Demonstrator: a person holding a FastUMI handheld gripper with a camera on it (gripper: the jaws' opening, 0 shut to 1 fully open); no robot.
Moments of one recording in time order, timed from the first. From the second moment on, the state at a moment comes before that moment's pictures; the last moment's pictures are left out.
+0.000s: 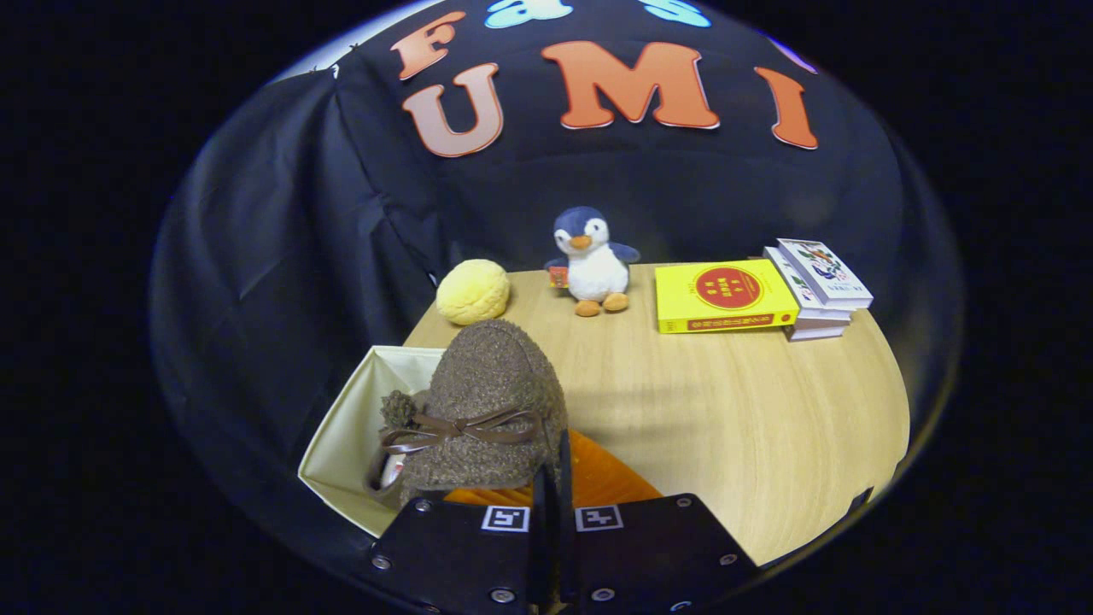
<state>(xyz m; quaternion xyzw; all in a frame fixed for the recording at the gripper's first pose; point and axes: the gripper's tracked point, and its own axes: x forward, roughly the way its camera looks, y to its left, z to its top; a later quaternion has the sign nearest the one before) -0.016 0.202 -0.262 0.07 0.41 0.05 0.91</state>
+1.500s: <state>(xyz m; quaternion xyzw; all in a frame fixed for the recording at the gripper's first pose) -0.039 0.331 -0.298 0.05 0.50 0.13 0.86</state>
